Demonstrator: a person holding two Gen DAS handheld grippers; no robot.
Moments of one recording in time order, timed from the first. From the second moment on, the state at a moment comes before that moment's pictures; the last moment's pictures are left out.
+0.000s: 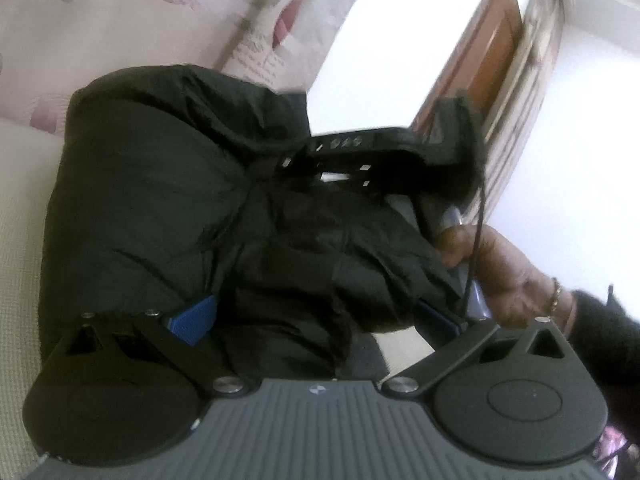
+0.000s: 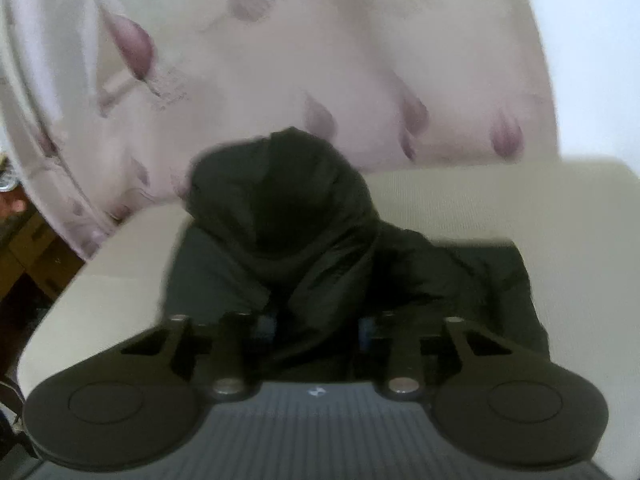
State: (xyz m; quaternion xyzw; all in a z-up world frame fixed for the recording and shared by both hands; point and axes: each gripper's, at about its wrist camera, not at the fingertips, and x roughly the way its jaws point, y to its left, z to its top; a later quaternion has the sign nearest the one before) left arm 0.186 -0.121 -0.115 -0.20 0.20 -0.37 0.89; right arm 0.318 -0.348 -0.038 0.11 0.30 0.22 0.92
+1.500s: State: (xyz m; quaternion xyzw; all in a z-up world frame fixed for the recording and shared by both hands) left arm 0.284 -0.064 -0.134 -0.25 0.37 -0.35 0.82; right arm 0.291 -0.458 -0.138 0.28 0.31 0.17 0.89
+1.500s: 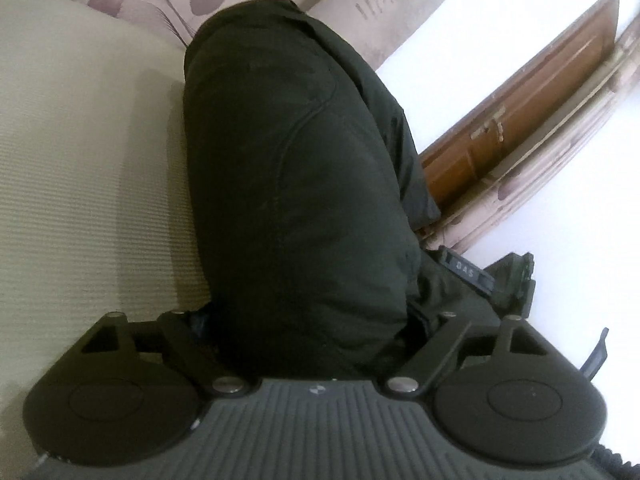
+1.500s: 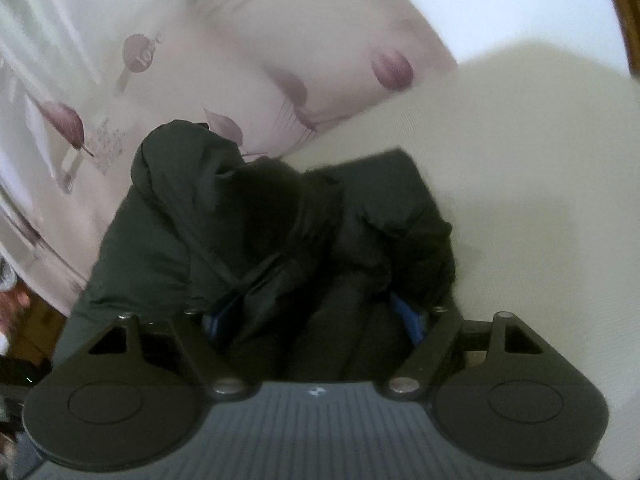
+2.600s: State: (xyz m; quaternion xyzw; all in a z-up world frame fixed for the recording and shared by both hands) left arm 0.166 -0.021 -0.059 -0.16 0.25 -0.25 0.92; right arm 0.312 -0.280 -0.032 0.05 0.29 0.28 0.91
